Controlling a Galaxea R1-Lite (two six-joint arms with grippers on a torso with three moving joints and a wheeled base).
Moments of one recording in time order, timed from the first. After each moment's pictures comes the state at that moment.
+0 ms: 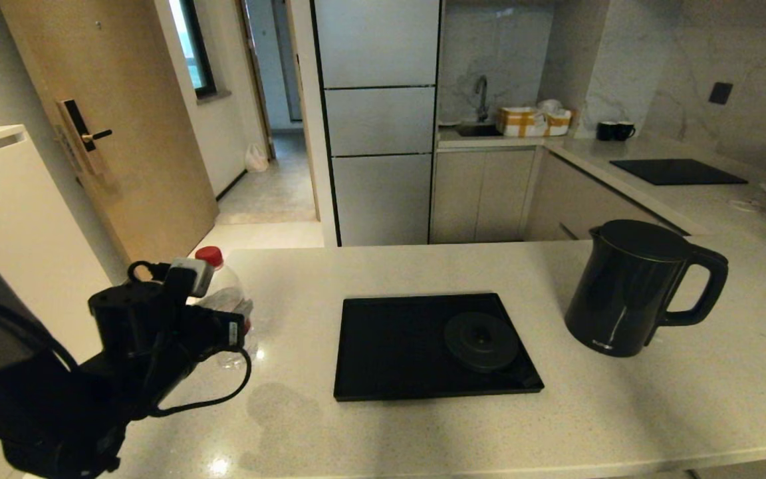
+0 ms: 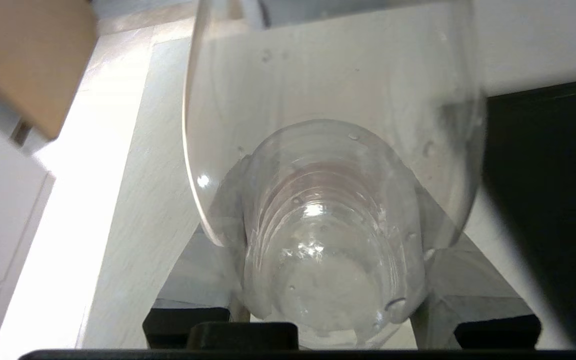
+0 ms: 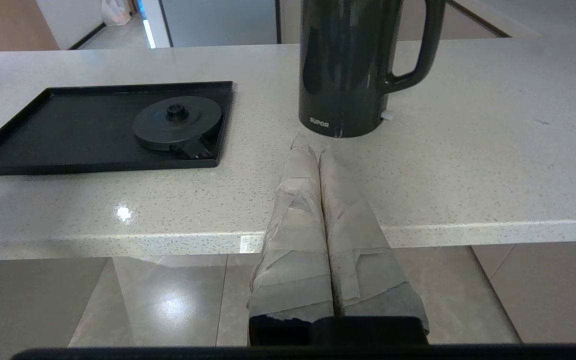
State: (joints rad) left arm -0.17 1.95 -0.40 -1.33 0.09 0.11; right arm 0.00 0.00 0.00 0.00 0.00 -0.03
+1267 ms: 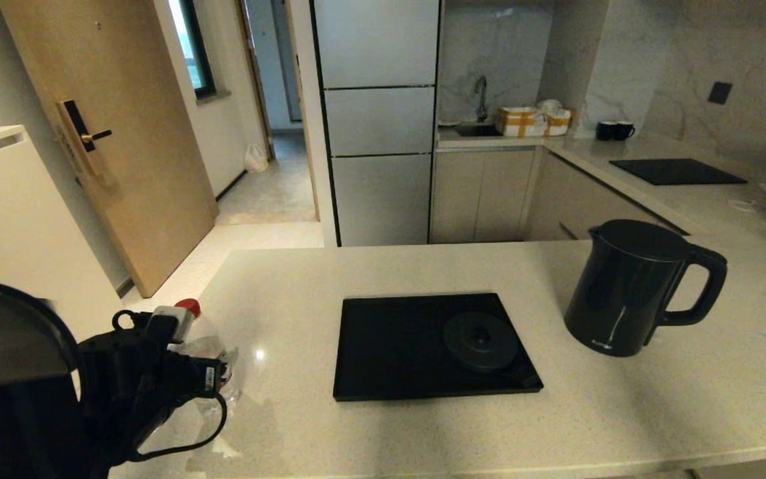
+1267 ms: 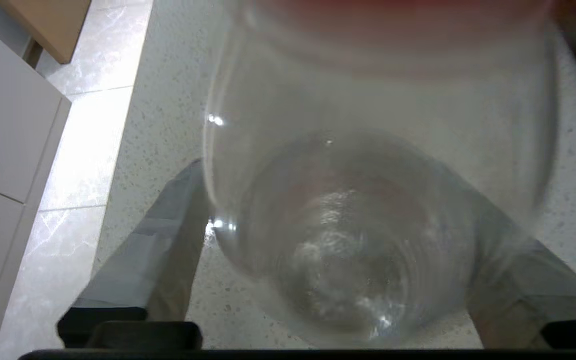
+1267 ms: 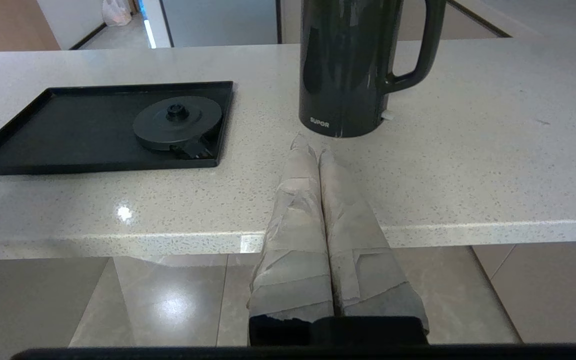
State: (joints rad) left arm -0.06 2.11 -0.25 -1.49 0.08 0.11; right arm 0.00 0.00 0.00 0.00 0.00 -0.03
